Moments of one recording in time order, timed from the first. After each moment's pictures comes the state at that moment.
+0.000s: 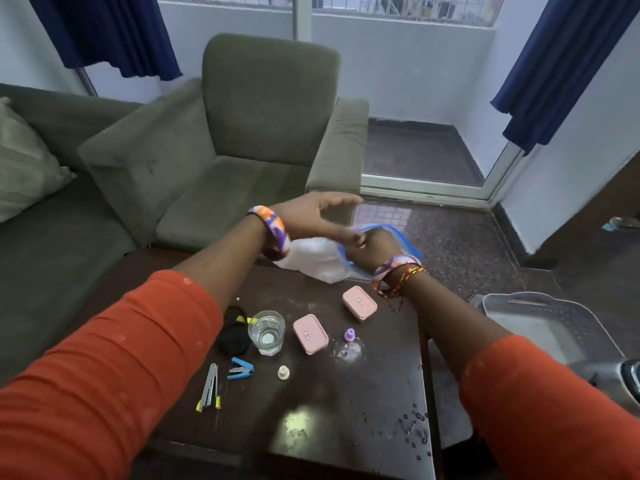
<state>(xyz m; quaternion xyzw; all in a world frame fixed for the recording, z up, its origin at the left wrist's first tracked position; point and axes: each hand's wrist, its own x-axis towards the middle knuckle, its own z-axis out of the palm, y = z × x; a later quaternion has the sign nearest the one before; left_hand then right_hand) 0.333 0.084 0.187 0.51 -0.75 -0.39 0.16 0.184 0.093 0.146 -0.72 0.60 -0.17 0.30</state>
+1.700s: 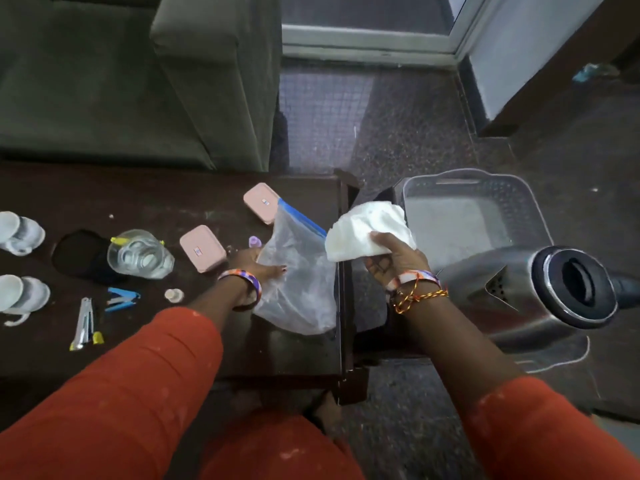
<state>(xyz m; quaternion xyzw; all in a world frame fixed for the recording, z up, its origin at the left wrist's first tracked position) 0.180 0.124 -0.087 0.73 -0.40 -0.54 0.16 -0.035 0.134 -0.024 0.02 0.62 -0.50 0.60</state>
